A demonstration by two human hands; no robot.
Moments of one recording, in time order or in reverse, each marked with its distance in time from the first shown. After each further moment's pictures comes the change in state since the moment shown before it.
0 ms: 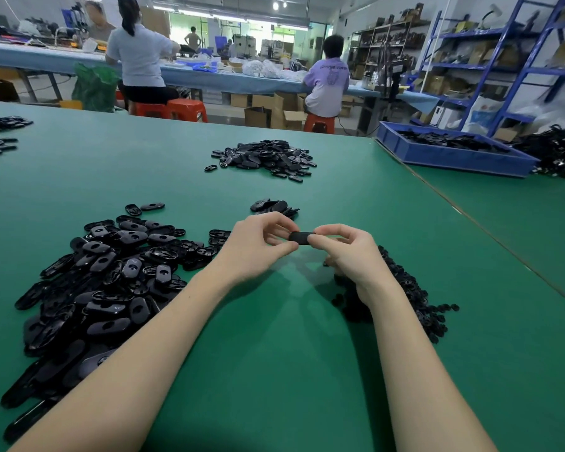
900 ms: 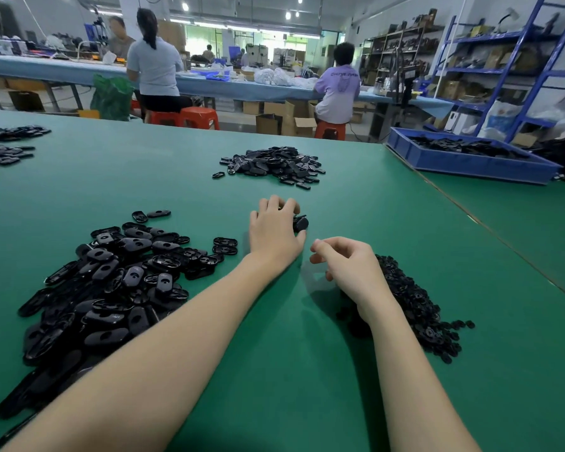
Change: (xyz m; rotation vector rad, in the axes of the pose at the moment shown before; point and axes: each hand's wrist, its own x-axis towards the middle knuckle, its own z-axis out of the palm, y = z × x) left_hand 0.067 -0.016 0.043 0.708 0.319 0.023; right_hand 0.006 0.009 0.007 -0.115 0.001 -0.088
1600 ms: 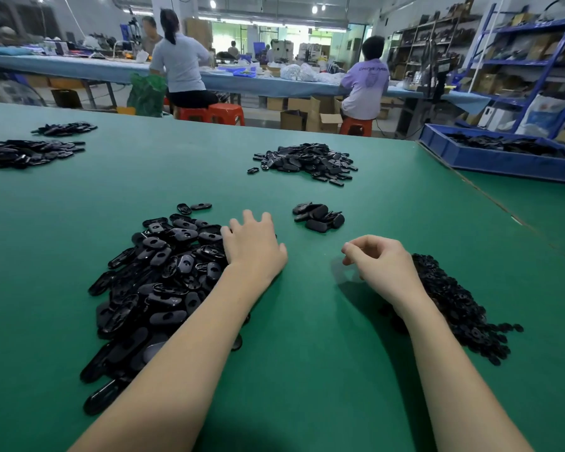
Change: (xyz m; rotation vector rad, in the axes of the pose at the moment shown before) left_hand -0.046 -0.058 -0.065 0.325 -0.187 -0.259; right_hand -0.001 -0.001 0.012 -0.248 0.005 -0.073
